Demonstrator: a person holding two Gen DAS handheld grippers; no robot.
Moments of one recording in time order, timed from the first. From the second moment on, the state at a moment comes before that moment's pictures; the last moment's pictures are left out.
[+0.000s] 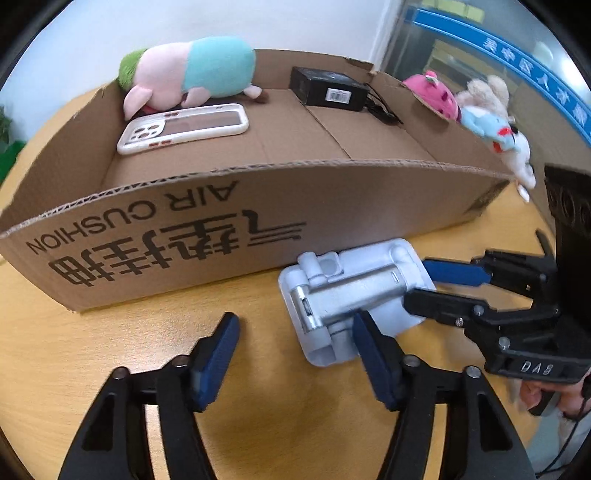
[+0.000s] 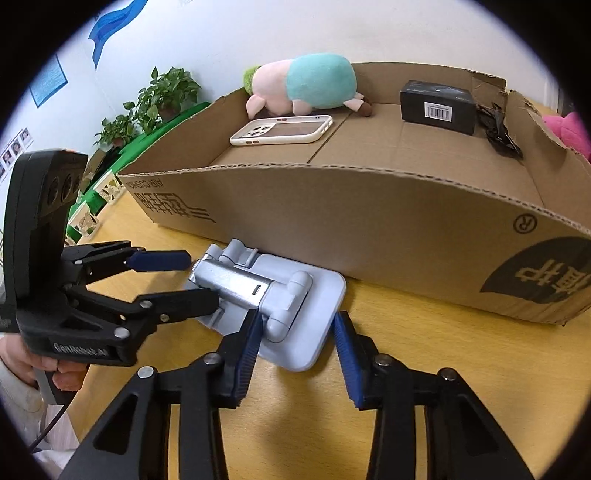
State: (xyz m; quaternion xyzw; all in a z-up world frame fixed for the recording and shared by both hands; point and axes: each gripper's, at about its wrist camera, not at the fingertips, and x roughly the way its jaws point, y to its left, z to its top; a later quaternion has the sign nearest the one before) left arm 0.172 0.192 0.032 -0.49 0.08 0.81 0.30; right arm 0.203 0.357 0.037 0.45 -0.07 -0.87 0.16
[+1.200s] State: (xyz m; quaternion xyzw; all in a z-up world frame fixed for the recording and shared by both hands) left arm 0.123 0.193 0.190 -0.34 0.03 0.88 0.32; right arm 0.164 0.371 0.181 0.28 -0.06 -0.94 0.16
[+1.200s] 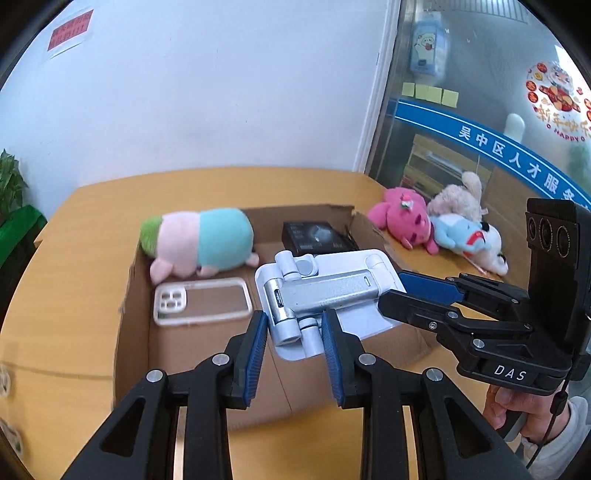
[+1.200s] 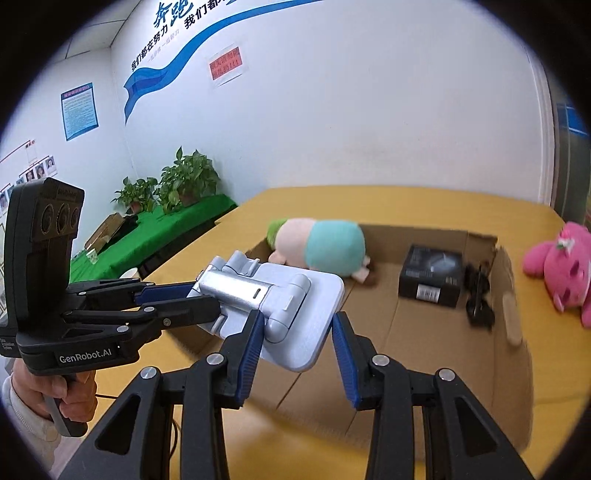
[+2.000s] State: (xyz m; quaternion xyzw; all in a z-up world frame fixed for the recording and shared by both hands) left arm -0.053 0.315 0.081 -0.55 0.03 0.77 0.32; right arm -0.012 0.476 0.082 0.50 -0.13 -0.85 0.12
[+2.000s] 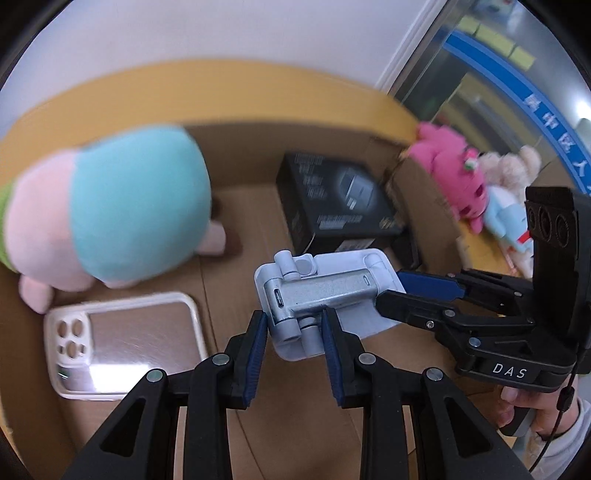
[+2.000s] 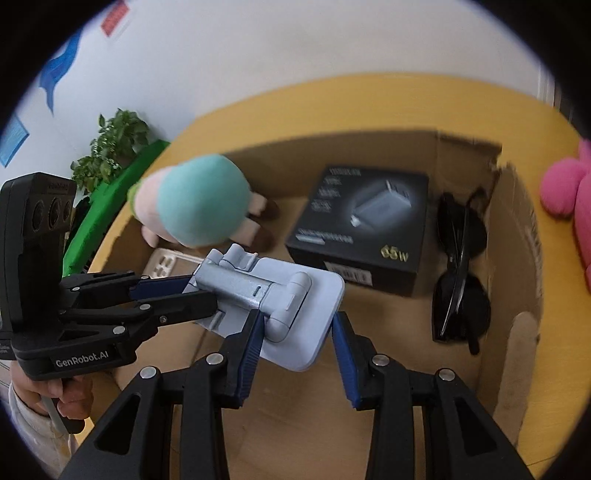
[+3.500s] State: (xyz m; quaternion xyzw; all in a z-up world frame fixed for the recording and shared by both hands) left arm 0.123 0.158 0.081 -0.23 0.06 0.97 0.11; right arm 0.181 0.390 0.074 0.24 -0.02 -0.97 -0.09
